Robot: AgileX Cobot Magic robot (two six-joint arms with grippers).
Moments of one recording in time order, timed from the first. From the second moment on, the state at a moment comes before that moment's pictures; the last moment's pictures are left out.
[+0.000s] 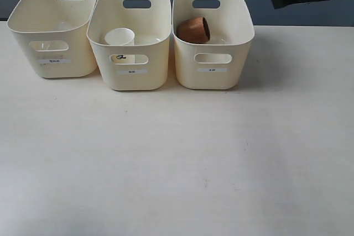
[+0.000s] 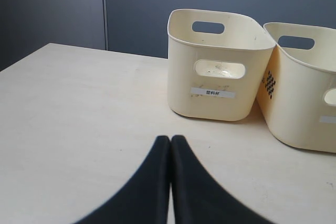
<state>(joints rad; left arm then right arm) 0.10 0.01 0.00 0.04 0.24 -0.15 0.12 1.52 -1.18 0.52 0.43 -0.87</state>
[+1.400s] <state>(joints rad) 0.10 0.01 0.00 0.04 0.24 -0.15 0.12 1.05 -0.99 0.45 0.45 -0.81</state>
